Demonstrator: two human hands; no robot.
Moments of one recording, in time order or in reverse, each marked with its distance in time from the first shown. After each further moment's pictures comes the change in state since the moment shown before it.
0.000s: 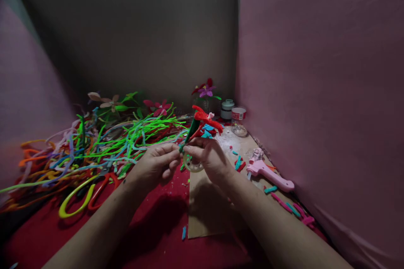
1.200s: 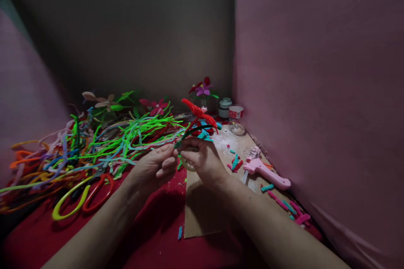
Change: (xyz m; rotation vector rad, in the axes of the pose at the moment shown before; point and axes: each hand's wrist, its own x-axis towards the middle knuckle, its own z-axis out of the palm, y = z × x) left_hand 0.007 -0.012 0.001 -0.410 -0.079 -0.107; right_hand -0.008 -0.002 0.009 -0.020 0.025 -0.028
